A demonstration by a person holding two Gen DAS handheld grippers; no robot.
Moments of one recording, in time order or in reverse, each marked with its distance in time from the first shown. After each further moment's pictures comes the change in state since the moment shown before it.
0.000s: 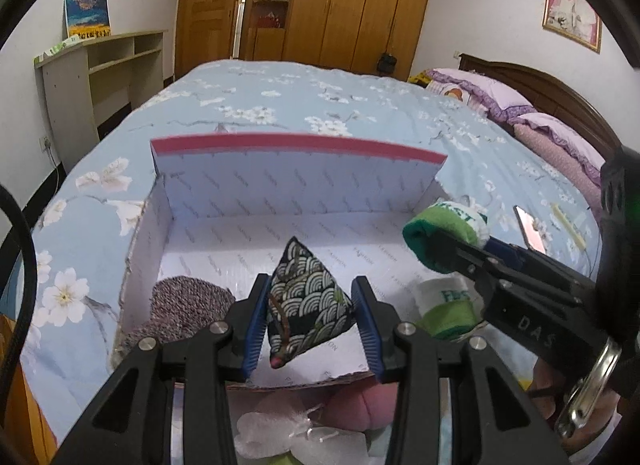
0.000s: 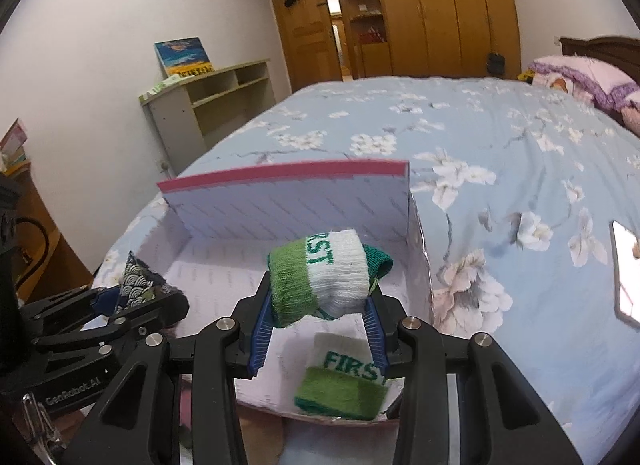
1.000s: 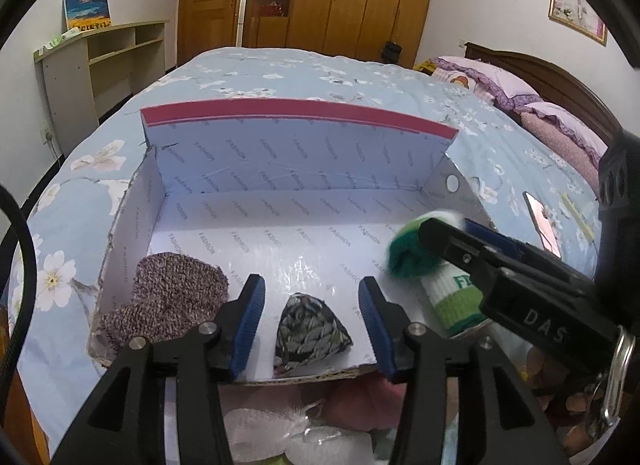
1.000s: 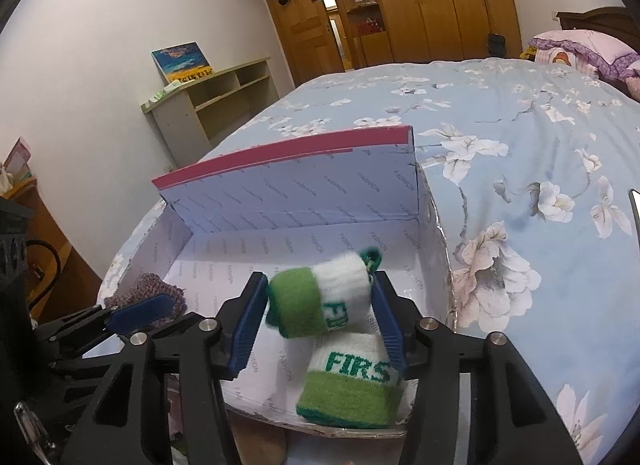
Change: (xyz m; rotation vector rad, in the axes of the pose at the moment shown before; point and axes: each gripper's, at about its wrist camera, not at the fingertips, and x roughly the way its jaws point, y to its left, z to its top) left arm 0.018 -0.005 -0.009 0.000 0.037 0.022; right arm 0.016 -0.007 -0.010 0.058 0.005 0.061
